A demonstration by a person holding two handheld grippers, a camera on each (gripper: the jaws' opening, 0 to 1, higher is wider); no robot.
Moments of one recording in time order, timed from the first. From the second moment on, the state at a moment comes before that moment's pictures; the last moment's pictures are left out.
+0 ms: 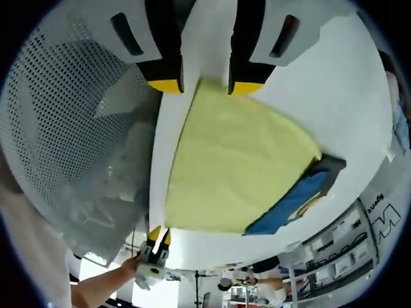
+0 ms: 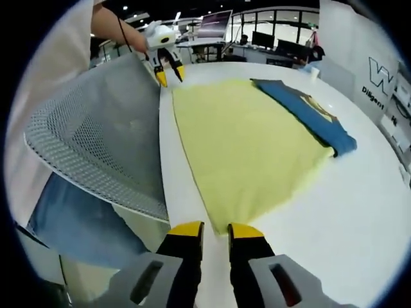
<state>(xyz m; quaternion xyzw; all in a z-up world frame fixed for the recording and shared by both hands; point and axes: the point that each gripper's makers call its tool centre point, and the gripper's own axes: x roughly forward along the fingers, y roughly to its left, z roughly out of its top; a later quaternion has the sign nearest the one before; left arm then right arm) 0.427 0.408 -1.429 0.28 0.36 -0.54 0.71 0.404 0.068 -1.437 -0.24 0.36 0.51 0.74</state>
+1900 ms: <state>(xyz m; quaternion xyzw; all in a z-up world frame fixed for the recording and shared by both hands) 0.451 0.411 -1.385 0.27 0.35 -0.50 0.74 0.426 0.055 -1.388 -0.28 0.32 0.50 0.76</state>
